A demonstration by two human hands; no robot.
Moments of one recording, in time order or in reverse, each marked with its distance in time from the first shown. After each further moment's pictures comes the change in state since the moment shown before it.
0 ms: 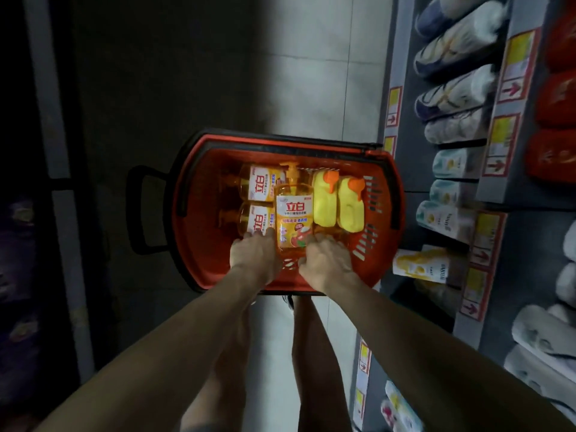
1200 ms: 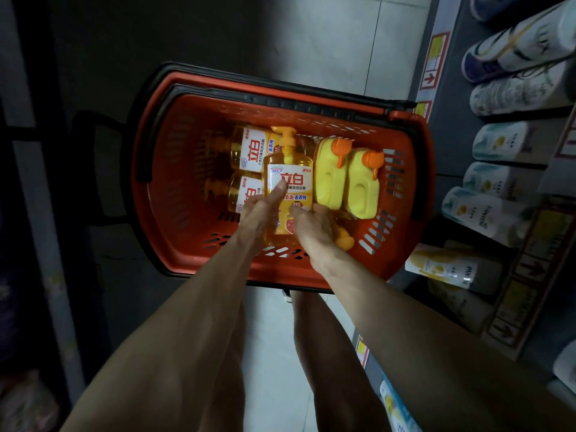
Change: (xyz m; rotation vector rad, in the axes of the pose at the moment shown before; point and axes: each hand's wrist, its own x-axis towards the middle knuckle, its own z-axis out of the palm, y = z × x) left_hand 0.111 0.006 0.083 -1.724 0.011 -0.411; right_hand 0.097 0.009 0.069 1.180 0.056 0.417
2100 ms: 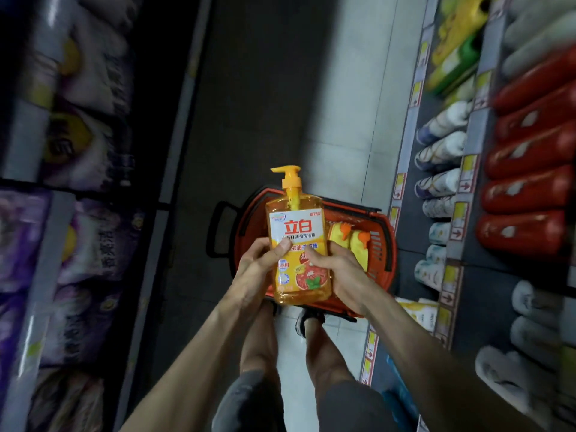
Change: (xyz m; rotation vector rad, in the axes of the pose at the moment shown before) left_hand -0.356 0.126 -0.072 -0.142 -0.172 0.290; right_hand -0.277 -0.120 -0.120 0.244 -0.633 -0.267
